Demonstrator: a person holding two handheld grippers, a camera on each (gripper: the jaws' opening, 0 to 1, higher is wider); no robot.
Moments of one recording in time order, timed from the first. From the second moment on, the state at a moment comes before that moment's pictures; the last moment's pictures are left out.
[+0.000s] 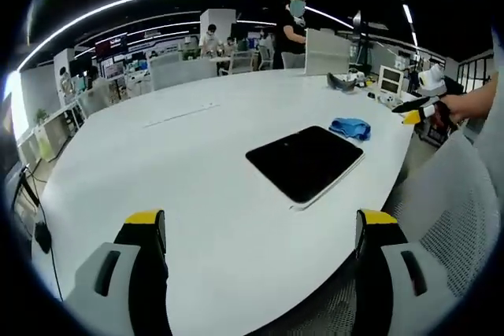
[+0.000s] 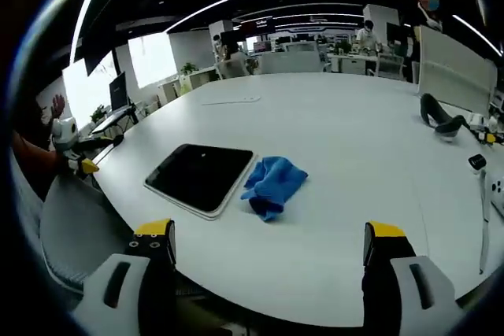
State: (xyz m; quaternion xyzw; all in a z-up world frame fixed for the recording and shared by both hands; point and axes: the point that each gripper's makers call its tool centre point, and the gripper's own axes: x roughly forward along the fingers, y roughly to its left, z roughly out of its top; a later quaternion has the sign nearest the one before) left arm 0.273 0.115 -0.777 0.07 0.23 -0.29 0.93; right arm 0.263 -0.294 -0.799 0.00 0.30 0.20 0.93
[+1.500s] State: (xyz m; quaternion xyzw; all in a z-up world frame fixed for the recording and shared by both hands) left arm 0.273 0.119 -0.784 0.06 0.25 -0.28 0.93; right arm 0.273 -0.293 -0.792 -0.01 0.30 0.19 0.93
